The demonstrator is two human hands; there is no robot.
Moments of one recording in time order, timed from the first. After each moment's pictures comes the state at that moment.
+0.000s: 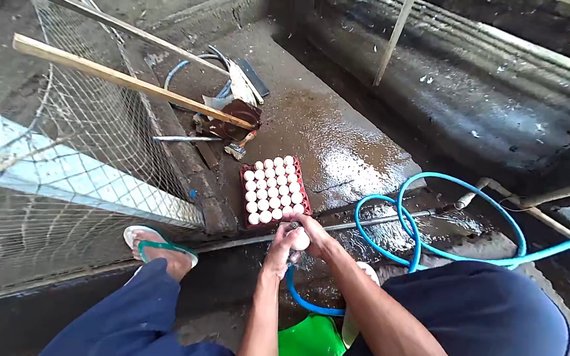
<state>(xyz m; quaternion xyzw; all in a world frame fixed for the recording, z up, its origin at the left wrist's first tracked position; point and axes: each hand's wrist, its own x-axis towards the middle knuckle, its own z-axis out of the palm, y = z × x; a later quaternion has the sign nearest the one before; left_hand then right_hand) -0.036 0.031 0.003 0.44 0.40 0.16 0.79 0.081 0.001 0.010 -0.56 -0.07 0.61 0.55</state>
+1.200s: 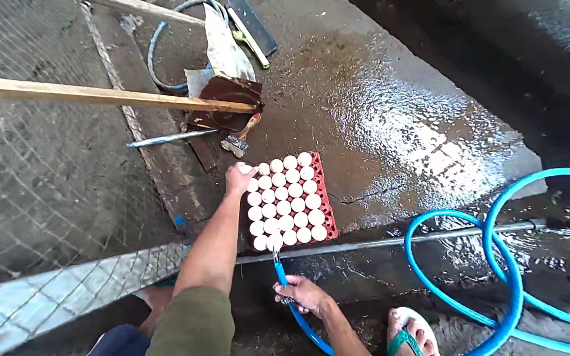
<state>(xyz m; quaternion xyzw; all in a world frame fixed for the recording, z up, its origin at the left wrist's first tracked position) 0.054 0.389 -0.149 0.76 0.59 -0.01 0.26 0.062 0.033 -0.167 -0.46 -0.12 0.82 0.31</state>
